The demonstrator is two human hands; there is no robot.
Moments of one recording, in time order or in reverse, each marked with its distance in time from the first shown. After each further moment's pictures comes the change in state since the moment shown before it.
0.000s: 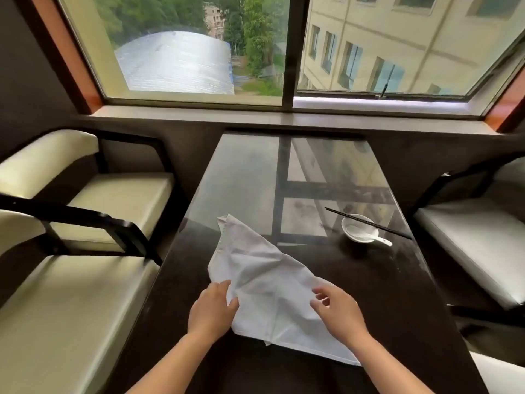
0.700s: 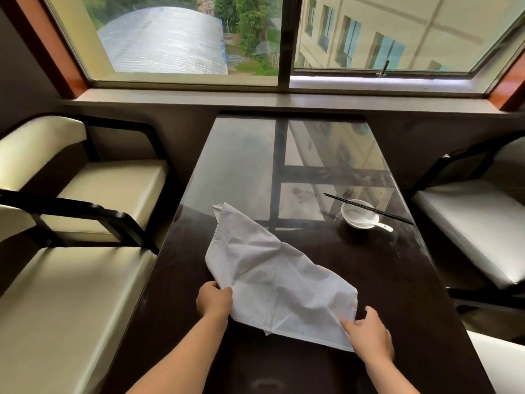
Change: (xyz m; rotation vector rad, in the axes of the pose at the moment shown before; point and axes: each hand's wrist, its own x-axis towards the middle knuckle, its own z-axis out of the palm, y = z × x) left_hand 0.026 0.008 0.034 -0.654 0.101 -0.641; right_hand -0.028 0.060 0.013 0.046 0.065 0.667
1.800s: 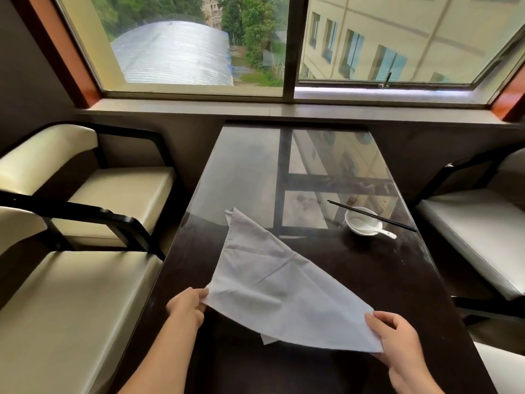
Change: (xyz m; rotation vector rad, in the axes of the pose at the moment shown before) left_hand 0.027 0.003 -0.059 -0.766 0.053 -0.444; right_hand -0.031 -0.007 -0.050 0.766 -0.100 0.054
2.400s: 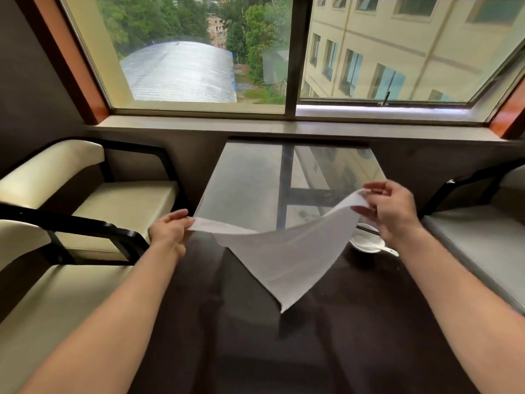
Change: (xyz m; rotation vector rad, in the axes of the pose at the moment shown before) left_hand -0.045 0.155 0.059 -0.045 -0.336 0.477; right_hand 0.025 -0.242 0.061 0.275 -0.229 -0.529
